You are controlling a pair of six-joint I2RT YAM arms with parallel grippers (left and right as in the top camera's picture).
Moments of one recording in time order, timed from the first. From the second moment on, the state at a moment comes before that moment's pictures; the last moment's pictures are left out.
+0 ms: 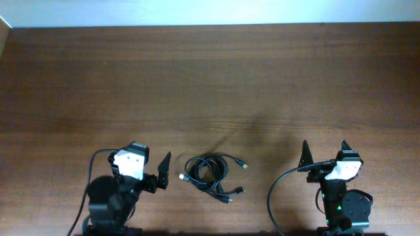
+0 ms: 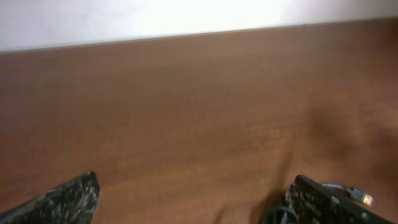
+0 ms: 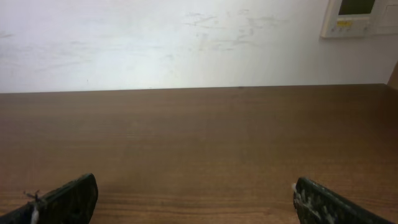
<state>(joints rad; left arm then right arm) -0.03 0.29 0.35 -0.42 0.26 0.06 0.02 0.01 0.01 -0.07 0.02 0.05</state>
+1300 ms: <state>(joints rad) -0.43 1.34 0.91 -0.91 0.24 0.06 0.02 0.01 0.01 -0.07 0.02 0.05</state>
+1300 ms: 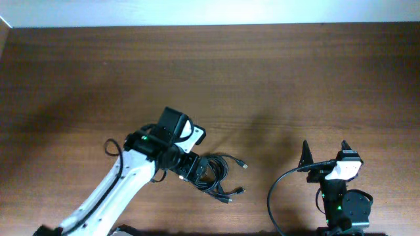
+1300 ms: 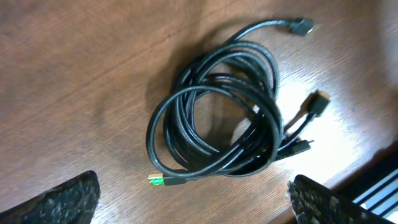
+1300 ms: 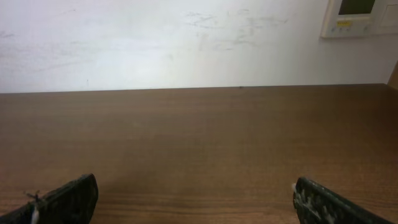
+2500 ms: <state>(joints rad) -0.49 1.60 0.91 -0.78 0.14 0.00 0.02 0.01 0.01 -0.07 0.02 0.05</state>
